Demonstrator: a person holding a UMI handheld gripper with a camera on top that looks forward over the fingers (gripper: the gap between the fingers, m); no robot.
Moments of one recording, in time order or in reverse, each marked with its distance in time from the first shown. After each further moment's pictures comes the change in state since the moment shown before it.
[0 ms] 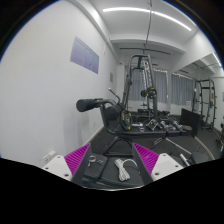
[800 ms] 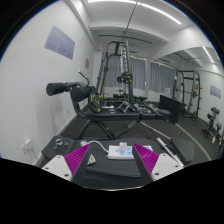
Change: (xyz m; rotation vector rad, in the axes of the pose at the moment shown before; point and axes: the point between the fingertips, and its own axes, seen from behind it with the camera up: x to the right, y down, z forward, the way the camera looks) arm 0.167 0.107 0.004 -0.137 0.241 0.029
